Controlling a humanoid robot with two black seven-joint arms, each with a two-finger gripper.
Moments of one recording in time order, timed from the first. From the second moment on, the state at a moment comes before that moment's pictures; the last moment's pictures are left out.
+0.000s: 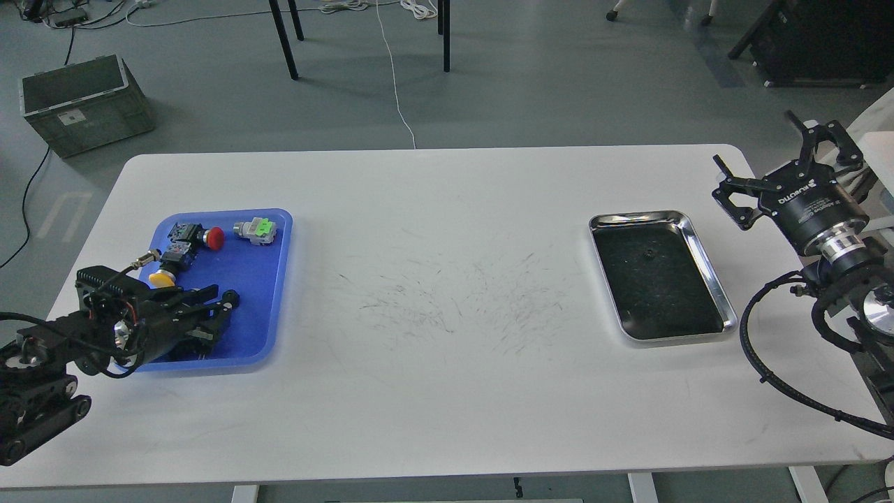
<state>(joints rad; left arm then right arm) -0.59 0.67 -0.21 -0.81 1.76 0.19 -0.36 0.42 -0.51 1.17 0.91 0.18 0.47 -0.05</state>
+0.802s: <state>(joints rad) -0.95 0.77 -0.23 -1.13 1.67 0.12 -0.29 0.45 -0.52 1.17 0.90 0.18 0.45 -0.05</state>
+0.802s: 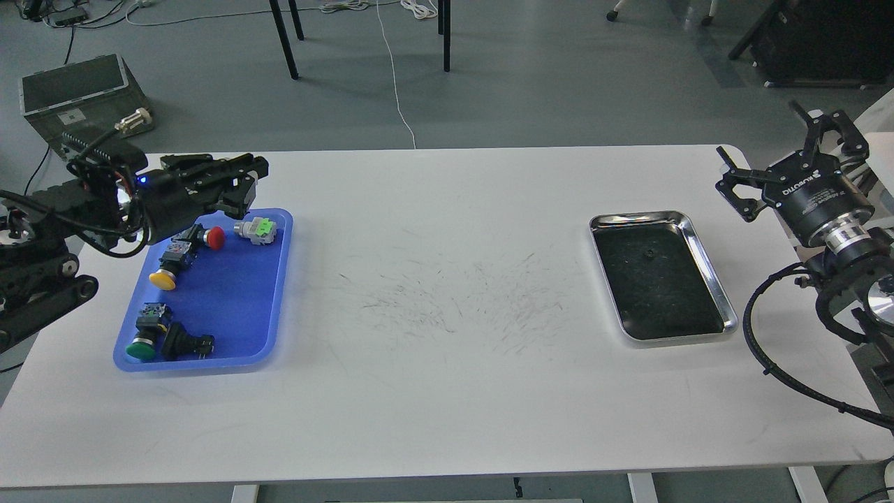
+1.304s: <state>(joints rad) -0.92 0.16 -0.21 -1.02 1.76 0.10 -0.16 0.46 -0.53 1.17 0.90 0.17 0.42 -0.05</state>
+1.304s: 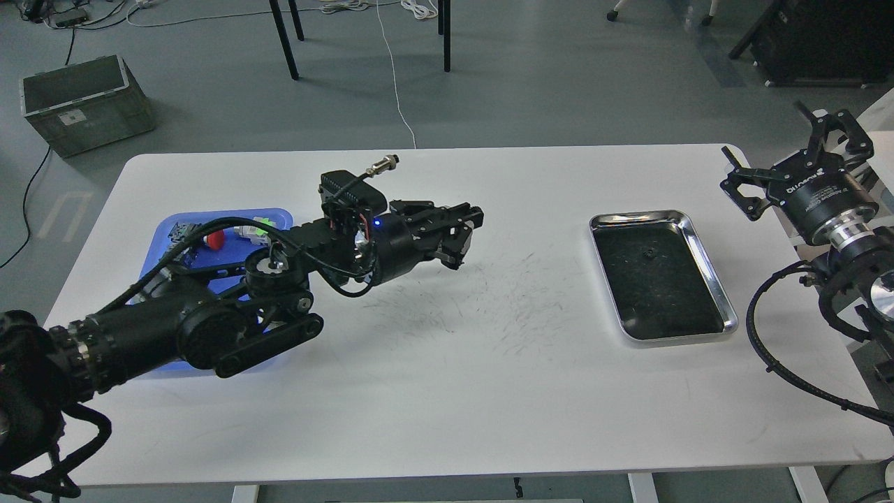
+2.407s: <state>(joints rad) -0.81 -0.04 -0.10 -0.82 1.79 0.12 -0.14 0.46 -0.55 1.18 0.89 0.16 0.40 -0.05</state>
